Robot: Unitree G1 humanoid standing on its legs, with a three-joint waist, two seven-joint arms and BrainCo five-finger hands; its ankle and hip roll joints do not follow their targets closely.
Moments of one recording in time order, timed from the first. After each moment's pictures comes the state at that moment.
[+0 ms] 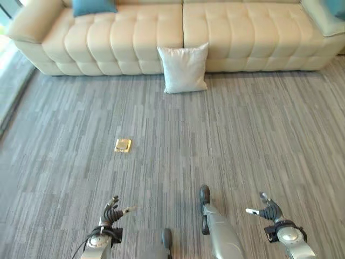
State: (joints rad) left arm 0.12 0.33 -0.11 0.76 -0.22 -0.13 0.11; right arm 0.10 -0.43 0.15 0.69 0.04 -0.06 -0.11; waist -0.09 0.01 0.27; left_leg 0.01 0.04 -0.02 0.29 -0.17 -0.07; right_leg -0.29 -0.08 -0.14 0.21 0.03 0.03
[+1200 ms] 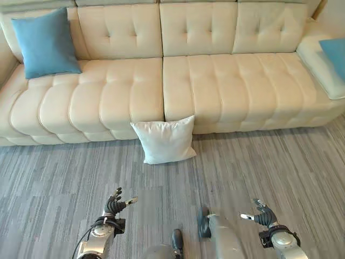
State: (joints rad) left arm 0.01 0.36 -0.09 0.82 -0.19 -0.09 0.12; right arm 0.05 -0.39 0.18 0.71 0.06 -0.05 -0.12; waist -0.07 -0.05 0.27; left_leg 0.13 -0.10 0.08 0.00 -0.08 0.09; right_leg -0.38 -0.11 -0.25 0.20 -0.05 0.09
